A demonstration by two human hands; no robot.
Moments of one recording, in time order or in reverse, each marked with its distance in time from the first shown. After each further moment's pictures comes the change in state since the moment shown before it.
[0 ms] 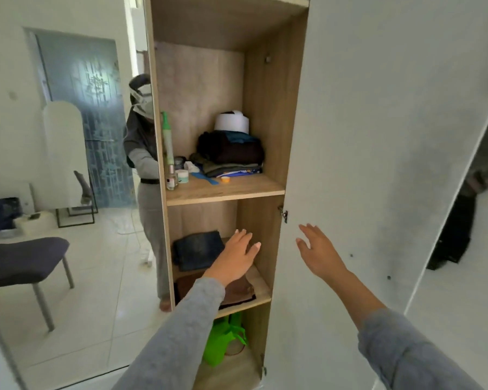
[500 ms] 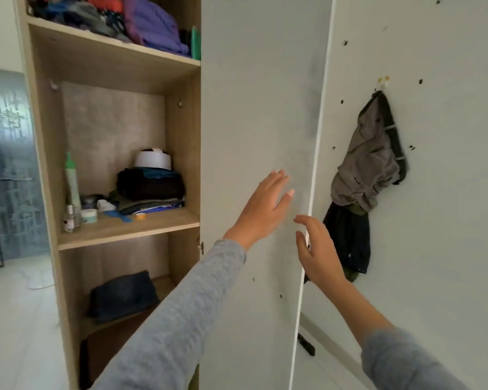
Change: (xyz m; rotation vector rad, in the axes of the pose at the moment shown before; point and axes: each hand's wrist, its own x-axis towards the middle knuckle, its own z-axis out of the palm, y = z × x) left_hand 0.048 0.309 0.038 -0.124 0.249 0.681; right_hand -0.054 0.110 -0.184 0.036 0.539 -0.251
